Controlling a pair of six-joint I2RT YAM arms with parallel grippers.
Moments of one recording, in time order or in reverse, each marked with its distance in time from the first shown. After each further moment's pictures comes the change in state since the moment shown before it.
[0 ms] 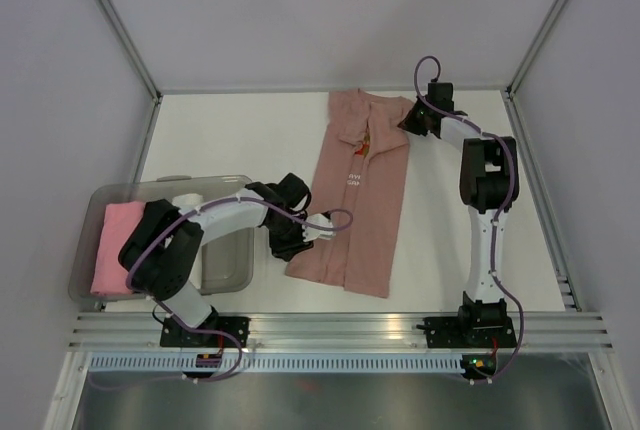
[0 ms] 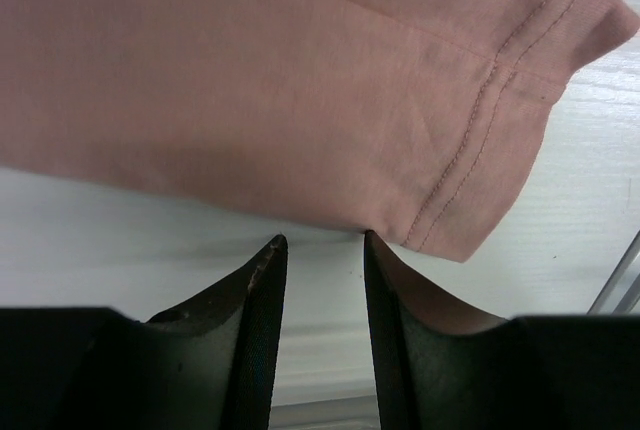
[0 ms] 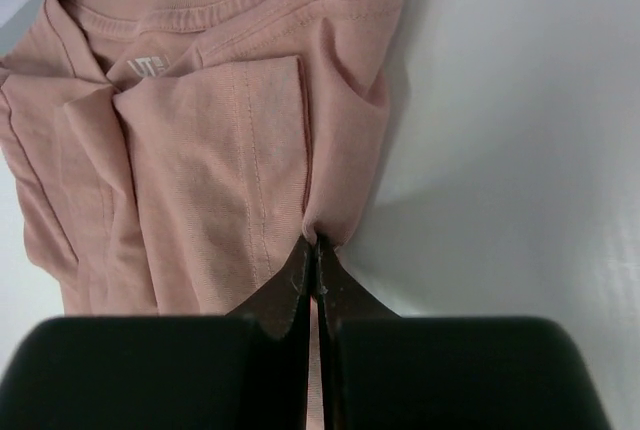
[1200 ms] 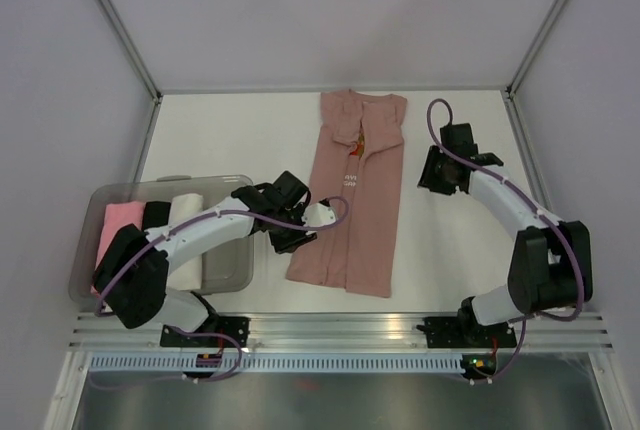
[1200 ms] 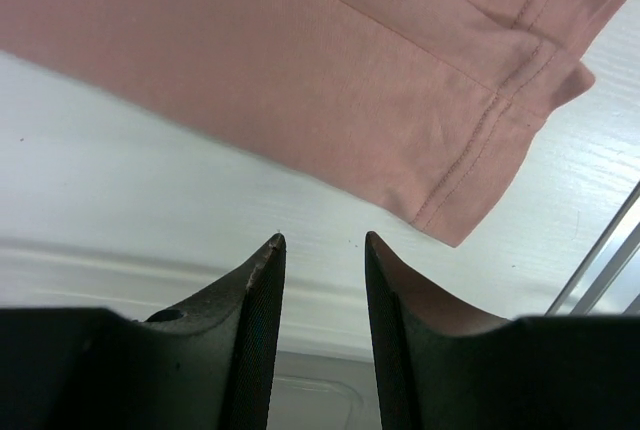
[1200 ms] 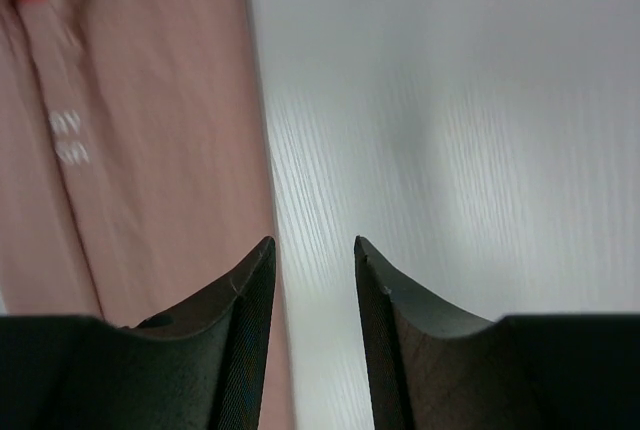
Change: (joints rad) left arm -0.077 -0.188 -0.009 0.025 -0.119 -0.201; right arm 0.075 -0.860 -0.723 -0.351 0.196 -0.120
